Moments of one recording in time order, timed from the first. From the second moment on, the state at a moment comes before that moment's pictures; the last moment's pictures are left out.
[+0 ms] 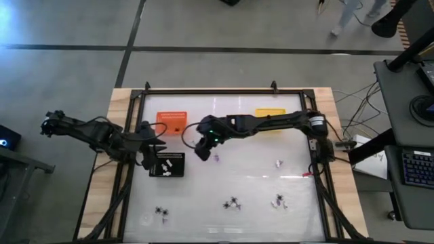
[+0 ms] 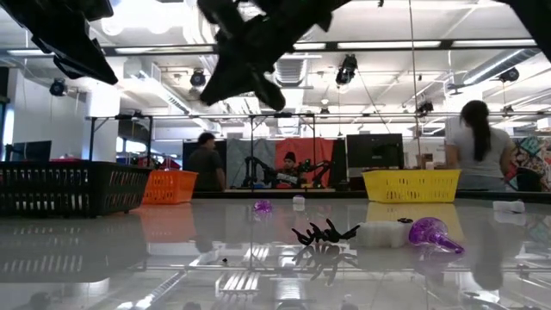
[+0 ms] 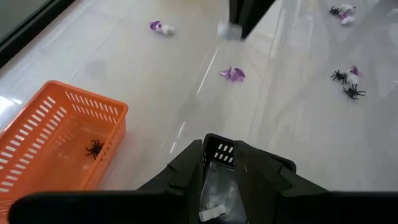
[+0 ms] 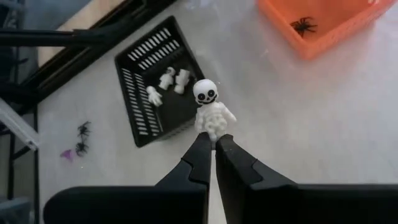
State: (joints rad) left arm -0.30 0.64 0.69 -0.82 -0.38 -0.51; right arm -0.05 2.05 1.73 -0.44 -0.11 0.52
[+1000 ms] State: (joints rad) left arm -0.30 0.63 0.69 -0.84 -0.38 -0.51; right arm -0.01 2.41 2.13 -0.47 -0.27 0.50
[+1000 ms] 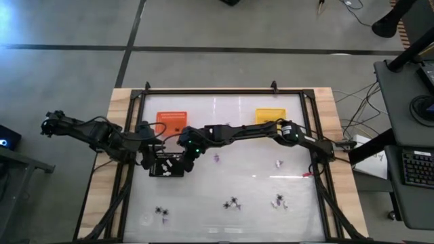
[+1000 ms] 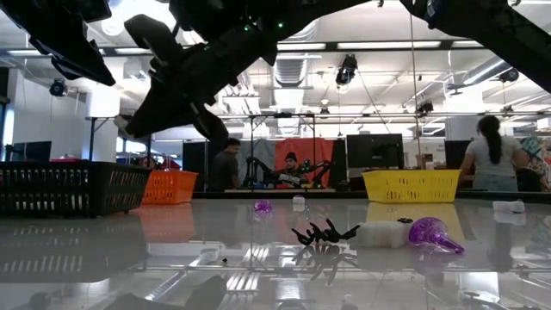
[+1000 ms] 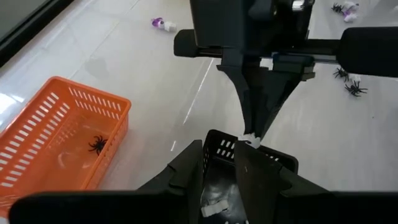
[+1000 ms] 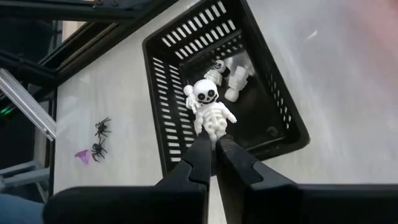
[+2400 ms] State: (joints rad) left arm -0.30 0.63 0.69 -0.89 -0.37 -0.53; right arm 0.00 2.27 2.15 -1.19 -0.04 0.56
